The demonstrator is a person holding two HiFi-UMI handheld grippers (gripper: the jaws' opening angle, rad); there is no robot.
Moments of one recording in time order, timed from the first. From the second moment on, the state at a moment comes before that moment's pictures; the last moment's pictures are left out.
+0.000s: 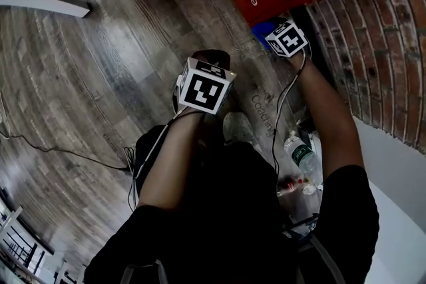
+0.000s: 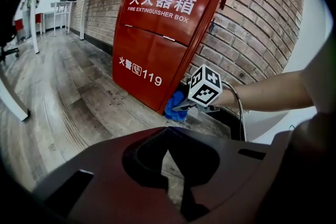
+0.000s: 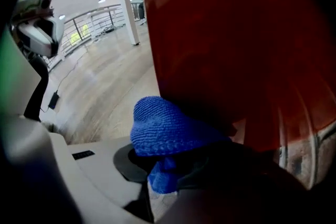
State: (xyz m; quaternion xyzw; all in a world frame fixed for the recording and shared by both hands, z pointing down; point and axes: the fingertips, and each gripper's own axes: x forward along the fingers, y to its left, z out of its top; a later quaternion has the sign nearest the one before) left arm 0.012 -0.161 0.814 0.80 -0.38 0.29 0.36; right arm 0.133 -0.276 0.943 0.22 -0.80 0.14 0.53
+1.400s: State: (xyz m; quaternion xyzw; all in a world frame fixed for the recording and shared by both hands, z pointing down) left arm -0.008 -0.062 0.483 0.80 -0.37 0.28 0.39; right arm 0.169 -0.101 0.477 0.51 -0.81 0.22 0.19
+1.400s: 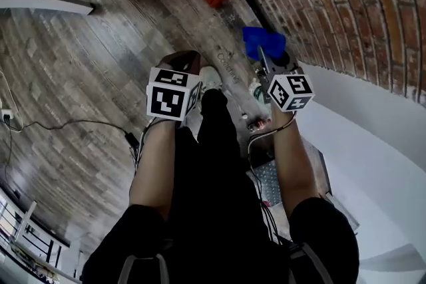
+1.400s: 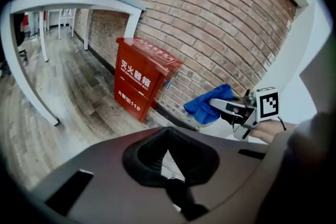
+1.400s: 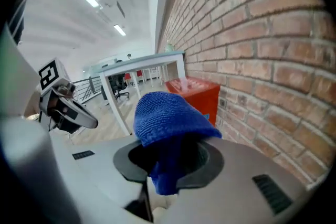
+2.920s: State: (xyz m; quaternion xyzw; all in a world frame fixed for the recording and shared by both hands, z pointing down) left arm 0.121 0.090 0.010 0.92 -0.28 0.23 0.17; right arm 0.186 0.113 -0.020 0.60 -0.79 0.12 -0.01
